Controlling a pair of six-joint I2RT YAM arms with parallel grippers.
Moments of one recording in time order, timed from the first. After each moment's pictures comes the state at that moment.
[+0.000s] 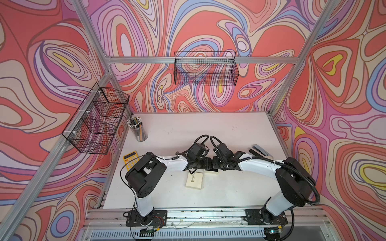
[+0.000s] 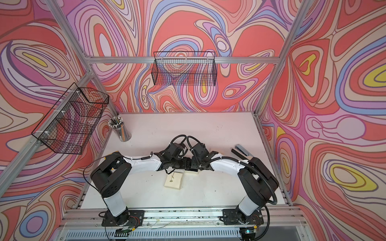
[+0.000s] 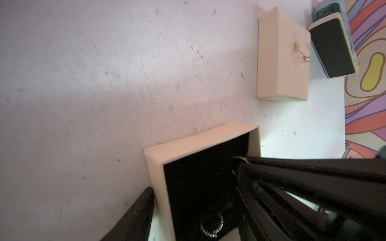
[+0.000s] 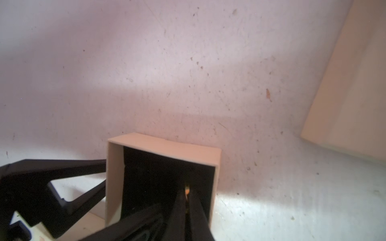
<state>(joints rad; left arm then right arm) -0.76 1.81 0.94 -0.03 0.27 -0.69 0.70 1.61 0.88 -0.35 0.03 0.78</state>
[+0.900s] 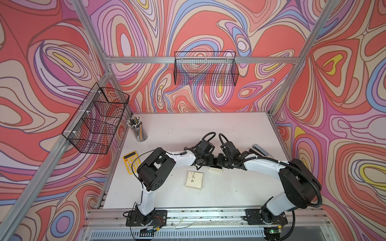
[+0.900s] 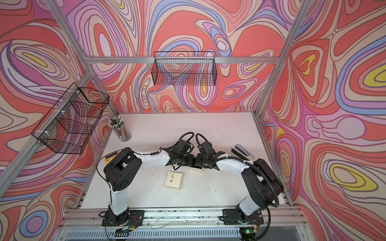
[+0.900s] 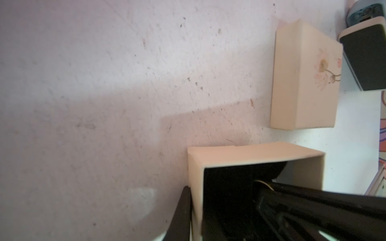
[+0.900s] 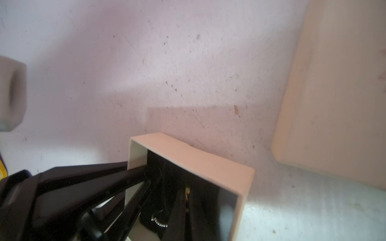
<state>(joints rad) -0.79 1.96 1.15 -0.17 0.19 -0.69 0.59 1.56 0.82 -0.26 -0.07 0.81</state>
